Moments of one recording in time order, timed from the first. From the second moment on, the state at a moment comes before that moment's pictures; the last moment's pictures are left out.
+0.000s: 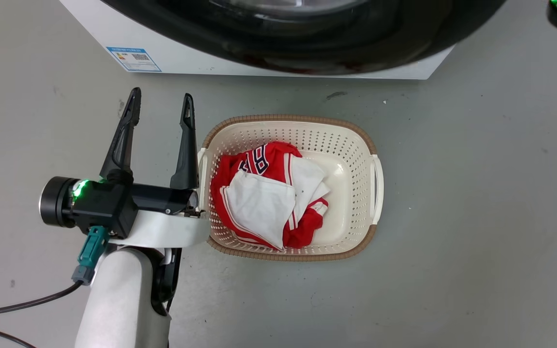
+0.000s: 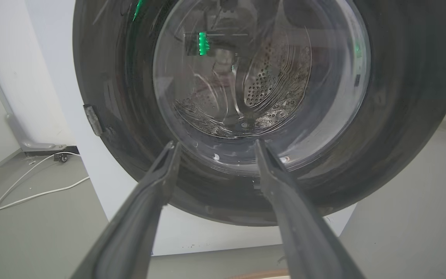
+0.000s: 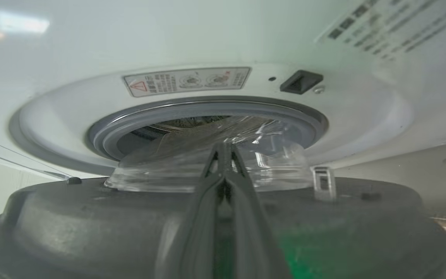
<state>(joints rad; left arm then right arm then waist) -0.34 0.05 -0.08 -0.03 -0.05 -0.04 -0.26 -1.50 -0.27 0.33 1.22 1.63 0.13 0.51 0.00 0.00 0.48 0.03</state>
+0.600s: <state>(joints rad) -0.30 0.05 -0.08 0.01 -0.06 -0.04 -0.26 -1.23 -0.23 0.36 1.02 1.67 0.13 0.78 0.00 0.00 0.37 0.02</state>
